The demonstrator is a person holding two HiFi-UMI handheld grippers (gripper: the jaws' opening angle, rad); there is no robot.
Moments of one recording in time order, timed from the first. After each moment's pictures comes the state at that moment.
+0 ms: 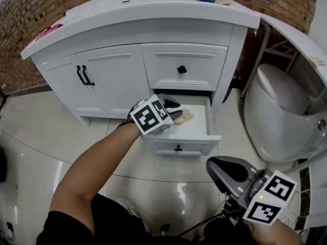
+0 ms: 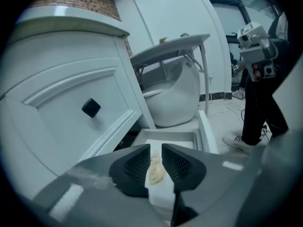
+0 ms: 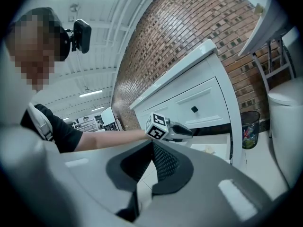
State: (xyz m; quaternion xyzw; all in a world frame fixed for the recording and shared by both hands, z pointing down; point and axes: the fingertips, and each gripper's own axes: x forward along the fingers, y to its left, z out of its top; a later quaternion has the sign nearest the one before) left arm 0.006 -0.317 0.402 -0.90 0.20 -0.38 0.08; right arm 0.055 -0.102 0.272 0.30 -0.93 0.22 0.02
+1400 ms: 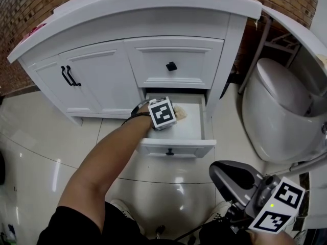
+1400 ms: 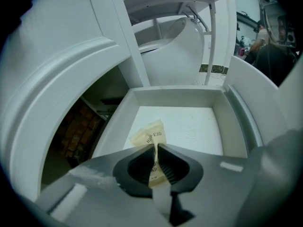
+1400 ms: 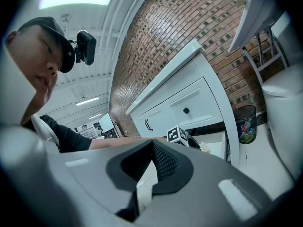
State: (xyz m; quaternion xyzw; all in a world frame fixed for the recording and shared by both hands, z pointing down) left arm 0.031 -0.375 0.526 -0.84 0.14 -0.52 0.04; right arm 0.084 -0.126 0.273 0.31 -0.91 0.26 -0.01
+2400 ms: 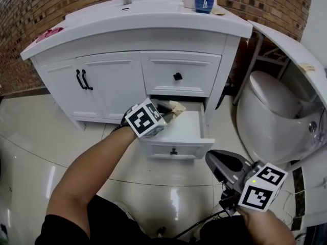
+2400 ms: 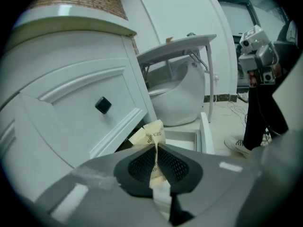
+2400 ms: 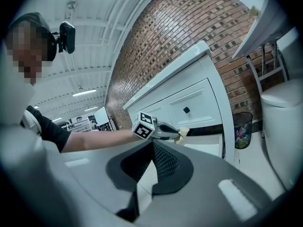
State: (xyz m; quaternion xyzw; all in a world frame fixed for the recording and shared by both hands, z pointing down) left arm -0.011 -0.314 0.390 -0.89 0.24 -0.38 0.05; right arm 0.069 -0.122 0.281 0.34 -0.91 0.23 0.02
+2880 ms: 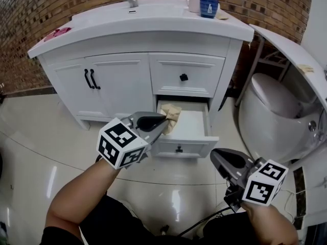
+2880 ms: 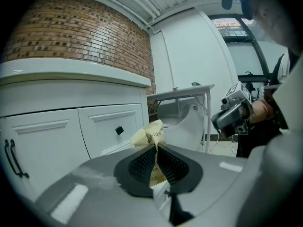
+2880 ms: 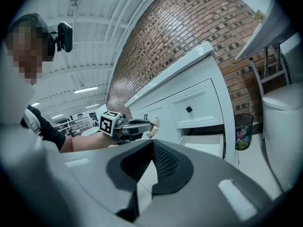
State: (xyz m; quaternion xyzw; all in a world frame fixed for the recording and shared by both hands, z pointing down) left arm -0.046 -0.207 0.288 -0.94 0.30 -0.16 0.00; right arm 0.065 -0.110 0.281 0.33 -0.92 0.21 0.03
